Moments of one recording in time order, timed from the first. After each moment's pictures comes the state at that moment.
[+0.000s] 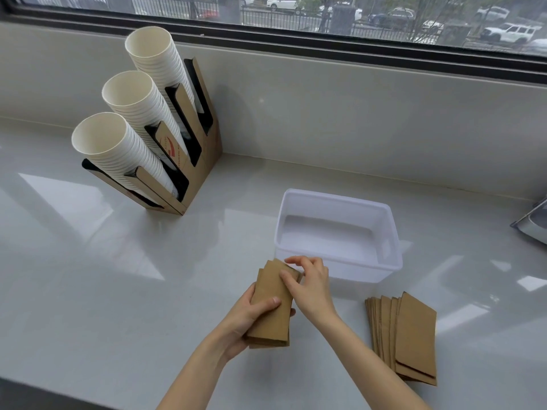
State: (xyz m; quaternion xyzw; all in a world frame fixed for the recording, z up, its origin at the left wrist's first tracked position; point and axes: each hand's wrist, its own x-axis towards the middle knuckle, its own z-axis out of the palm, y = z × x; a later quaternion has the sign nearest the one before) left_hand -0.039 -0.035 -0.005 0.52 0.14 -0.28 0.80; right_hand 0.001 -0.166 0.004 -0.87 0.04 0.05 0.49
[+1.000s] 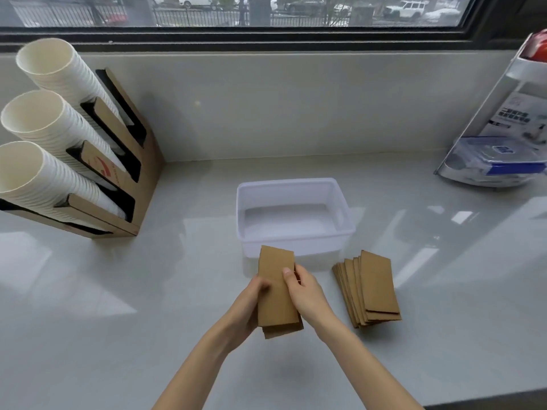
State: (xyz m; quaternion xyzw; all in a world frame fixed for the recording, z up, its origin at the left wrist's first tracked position) left_hand -0.036 -0.066 0.013 0.60 0.07 -0.35 0.72; right_hand -0.047 -0.188 0.011 -0.77 0.18 0.11 0.60
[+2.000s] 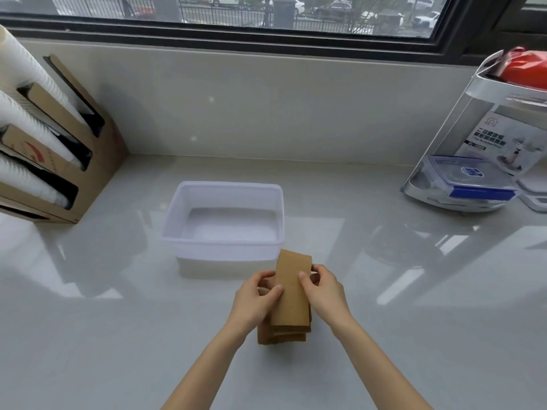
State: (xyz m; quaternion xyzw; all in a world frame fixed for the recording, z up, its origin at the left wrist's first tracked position) left_hand -0.044 -0.244 0.001 0.80 0.07 -0.17 0.57; right_hand -0.049 -0.382 0.009 -0.83 0.21 0.08 0.51
